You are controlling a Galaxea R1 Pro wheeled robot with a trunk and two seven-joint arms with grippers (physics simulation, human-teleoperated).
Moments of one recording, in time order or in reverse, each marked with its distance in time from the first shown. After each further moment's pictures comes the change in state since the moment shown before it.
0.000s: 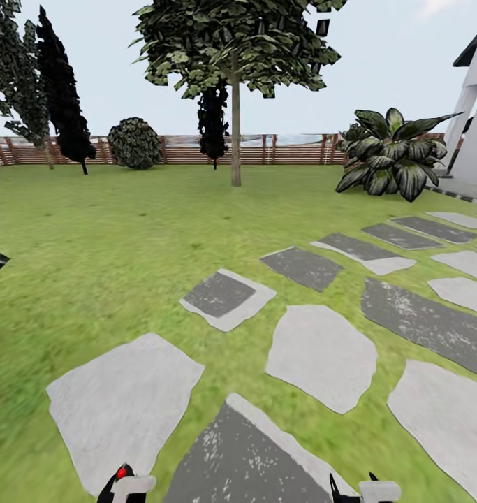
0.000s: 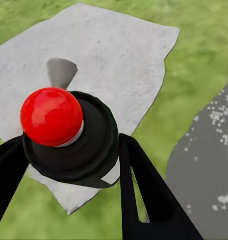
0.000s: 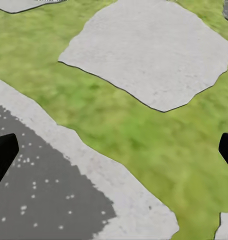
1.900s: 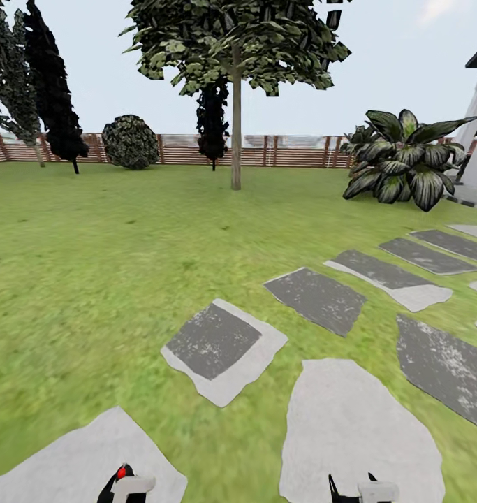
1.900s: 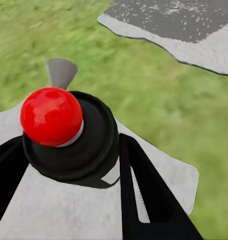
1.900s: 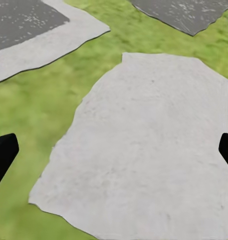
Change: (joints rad) left arm 0.000 0.000 0.000 0.000 0.000 0.000 0.000; right arm 0.000 0.003 0.001 0.002 0.001 0.000 0.001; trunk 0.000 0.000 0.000
